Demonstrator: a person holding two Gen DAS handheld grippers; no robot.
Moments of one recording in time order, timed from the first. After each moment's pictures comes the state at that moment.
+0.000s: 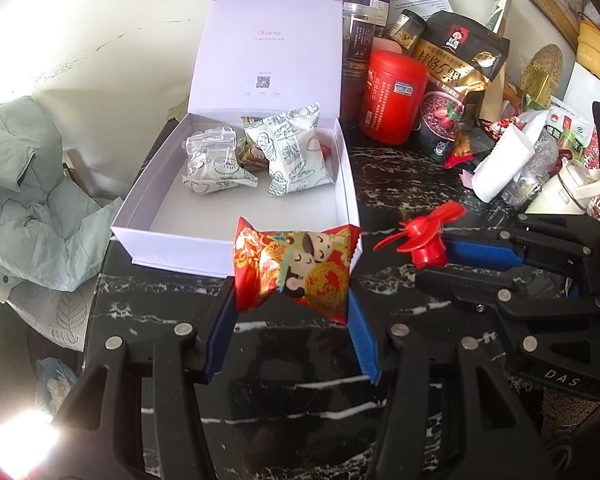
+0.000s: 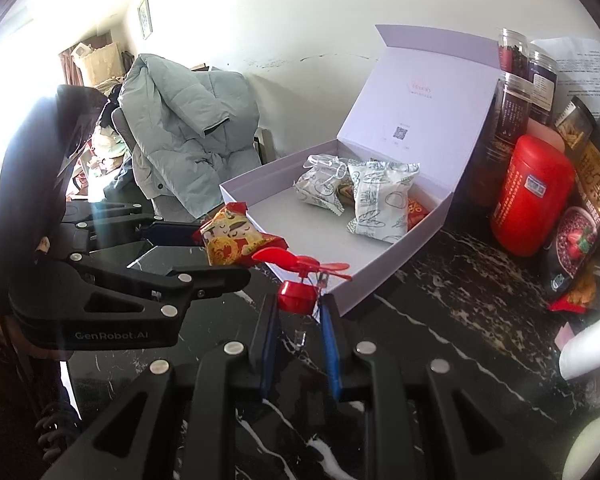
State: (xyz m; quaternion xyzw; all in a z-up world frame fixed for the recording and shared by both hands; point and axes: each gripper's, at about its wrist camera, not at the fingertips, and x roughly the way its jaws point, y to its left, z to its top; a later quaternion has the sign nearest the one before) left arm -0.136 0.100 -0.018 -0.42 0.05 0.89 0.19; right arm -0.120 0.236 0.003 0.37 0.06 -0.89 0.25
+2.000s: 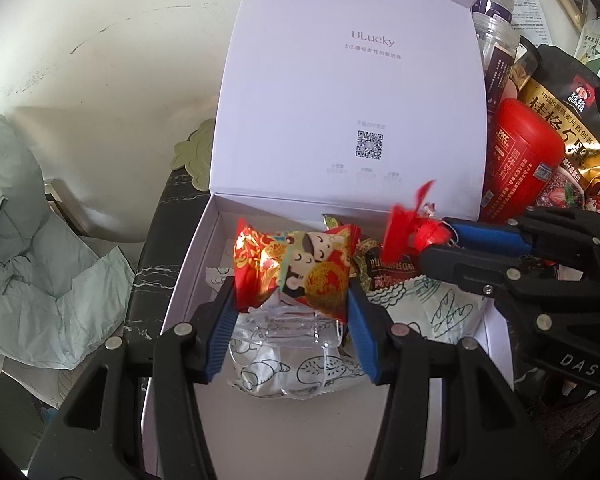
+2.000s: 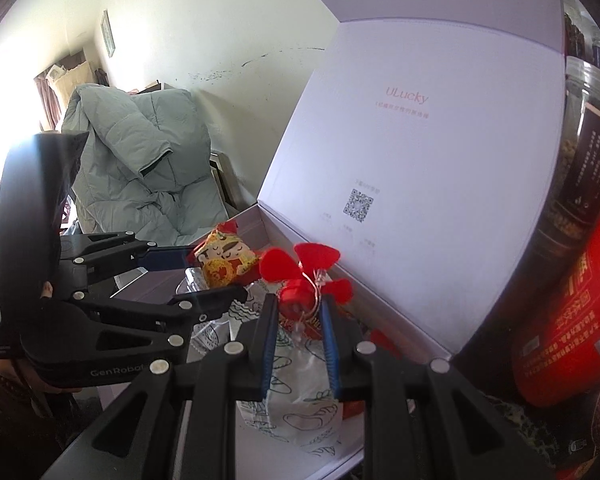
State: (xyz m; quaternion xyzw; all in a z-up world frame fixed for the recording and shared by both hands) left arm -0.356 0.093 -0.047 -0.42 0.05 0.89 0.16; right arm -0.353 0.230 -0.019 0.39 0.02 -0.89 0.24
